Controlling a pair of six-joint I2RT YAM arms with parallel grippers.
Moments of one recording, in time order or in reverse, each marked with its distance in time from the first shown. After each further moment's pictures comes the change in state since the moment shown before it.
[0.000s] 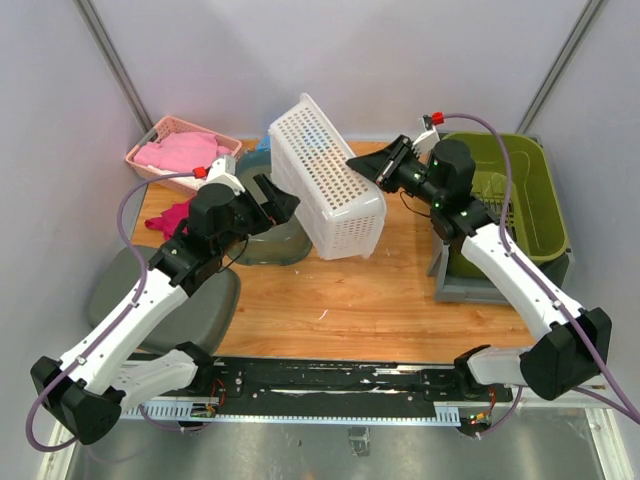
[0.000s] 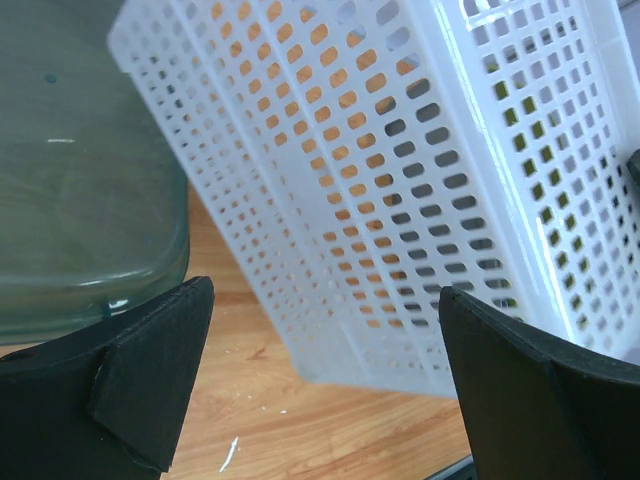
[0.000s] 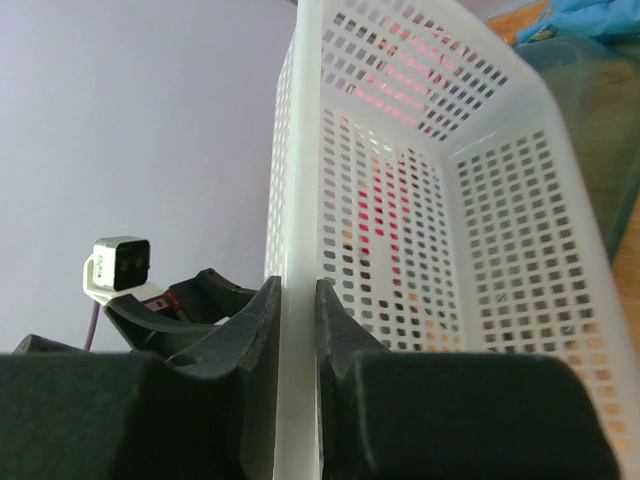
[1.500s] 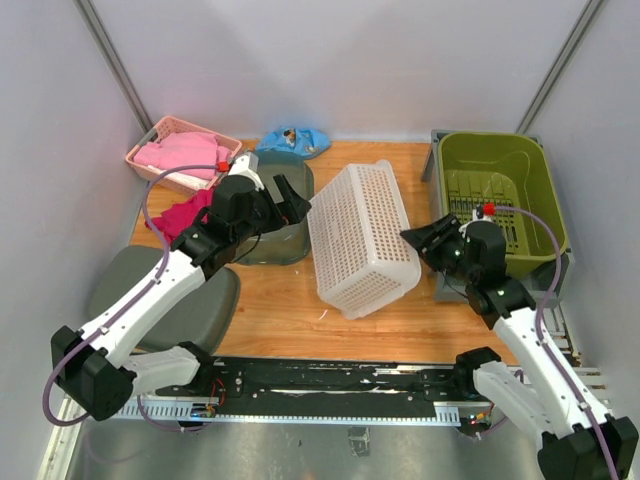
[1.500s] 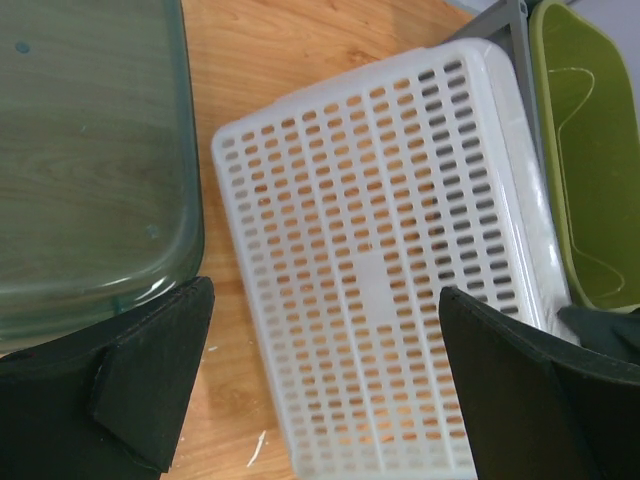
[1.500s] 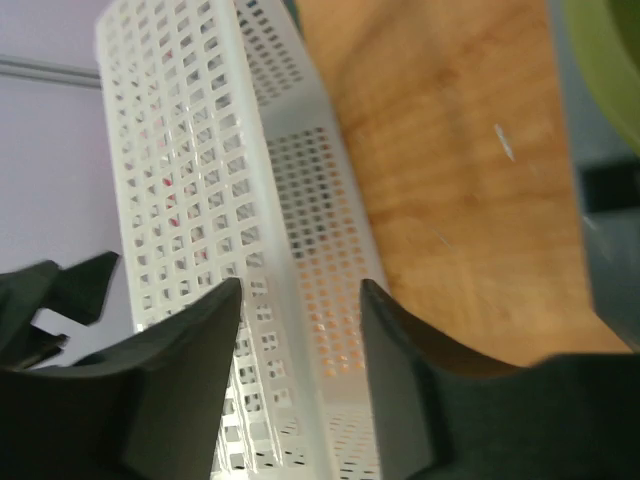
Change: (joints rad) left arm 0.000 0.138 0.022 0.008 0.047 0.058; right arm -0.140 -0.508 -0.549 -0.265 0.213 0.101
